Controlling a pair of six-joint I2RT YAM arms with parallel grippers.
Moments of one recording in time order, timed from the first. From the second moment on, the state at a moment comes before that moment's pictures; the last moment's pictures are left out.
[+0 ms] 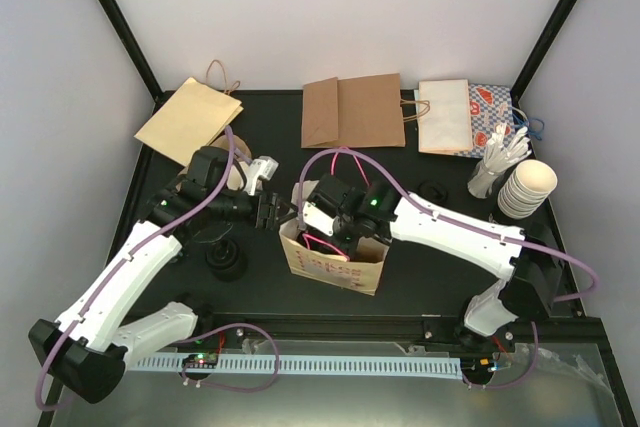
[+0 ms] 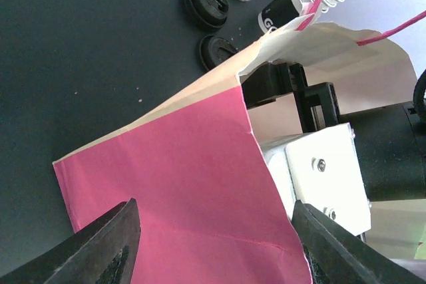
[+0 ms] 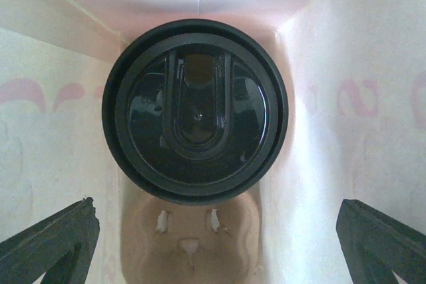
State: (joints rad) left arm -0.45 0.98 1.00 -0.77 0.64 -0.35; right arm 1.07 1.55 1.35 -0.99 0.02 -0.23
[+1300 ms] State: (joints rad) left arm -0.56 1.08 1.15 -0.84 0.55 -0.32; right arm 1.08 1.08 1.42 -0.83 0.07 -0.07
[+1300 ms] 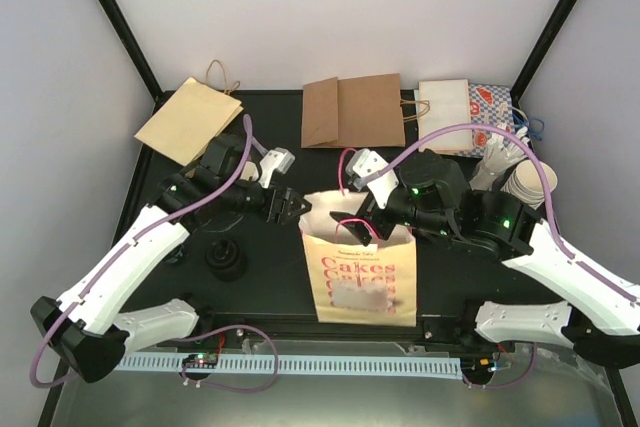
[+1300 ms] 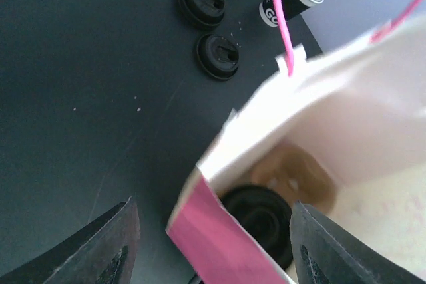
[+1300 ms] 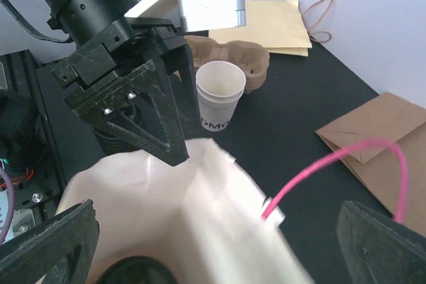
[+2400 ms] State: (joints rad) left arm -0.75 1.12 1.30 -1.01 0.49 -0.41; right arm 1.07 1.09 1.40 -0.96 0.06 0.01
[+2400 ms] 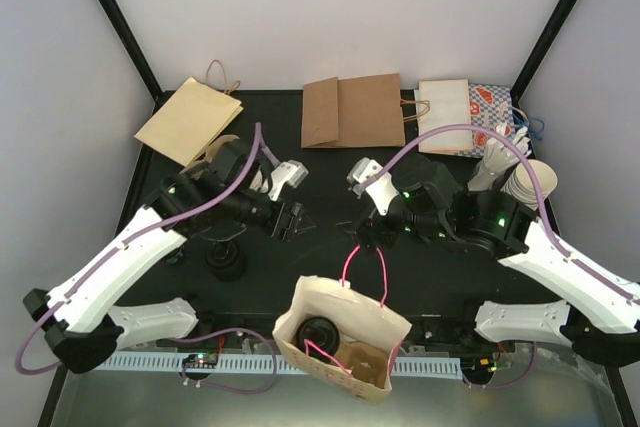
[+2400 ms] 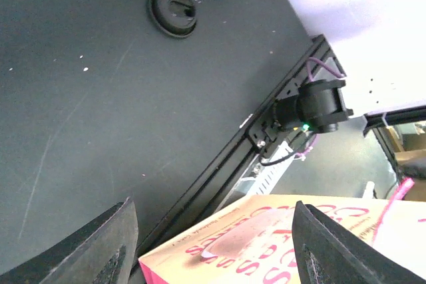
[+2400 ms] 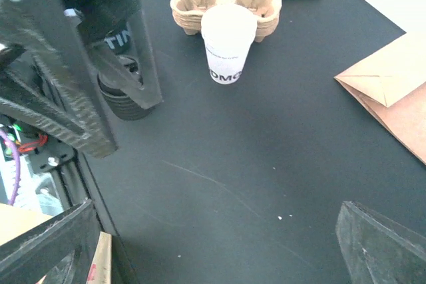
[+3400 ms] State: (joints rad) left arm -1.12 1.02 1.17 -0.71 0.75 -0.24; right arm 1.07 1.12 1.58 -1.21 -0.13 0.24
